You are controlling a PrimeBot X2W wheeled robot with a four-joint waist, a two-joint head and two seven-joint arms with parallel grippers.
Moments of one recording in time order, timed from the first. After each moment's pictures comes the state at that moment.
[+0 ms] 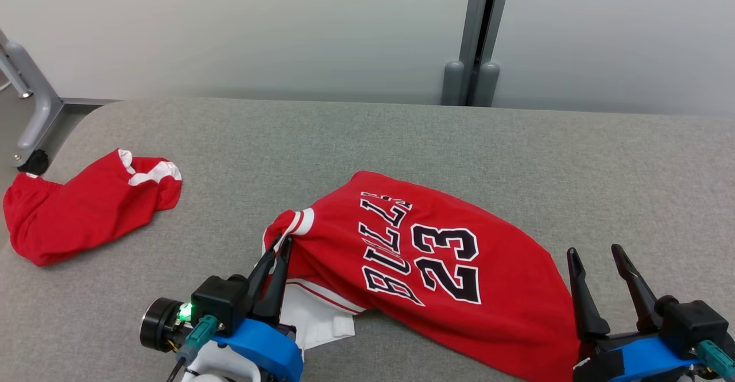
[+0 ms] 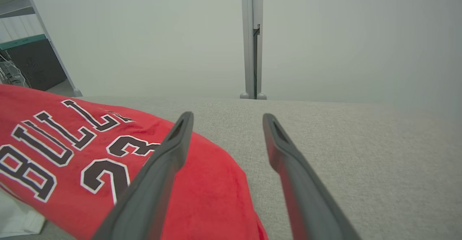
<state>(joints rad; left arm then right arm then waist) -0.07 0.15 -0.33 0.11 -0.20 -0.05 -0.04 0.03 -0.05 -0.04 0.07 0.13 0.13 -0.17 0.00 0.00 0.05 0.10</state>
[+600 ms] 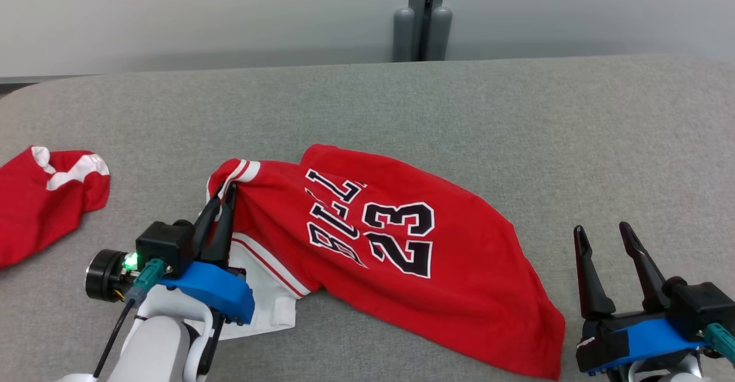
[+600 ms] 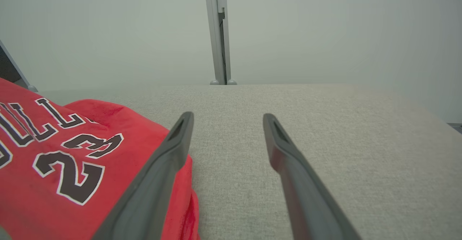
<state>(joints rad) -0.24 0.21 -0.26 0.25 -0.23 -0.05 -0.08 -0.01 -0.05 -0.06 0.08 0.12 0.13 -0.17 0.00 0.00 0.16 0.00</state>
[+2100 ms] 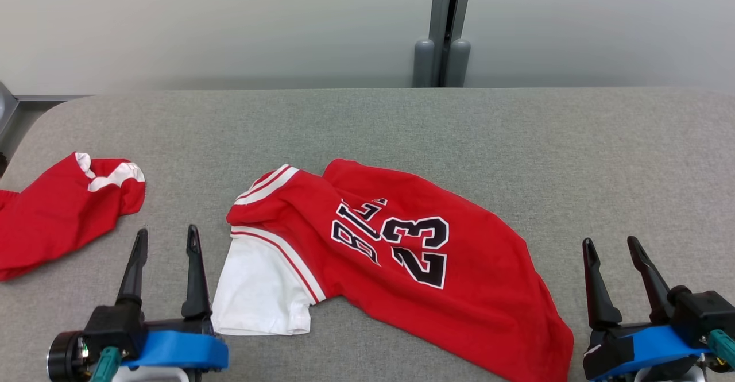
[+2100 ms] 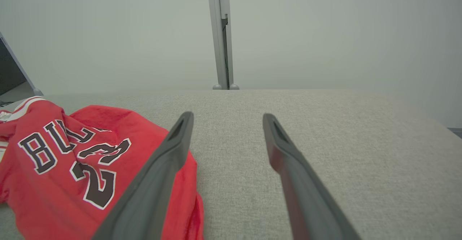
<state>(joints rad) -0.04 0.12 -0.06 0.16 -0.17 0.01 -0.26 -0.01 -0.05 -0.09 0.12 0.11 0.13 -0.18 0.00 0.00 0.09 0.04</state>
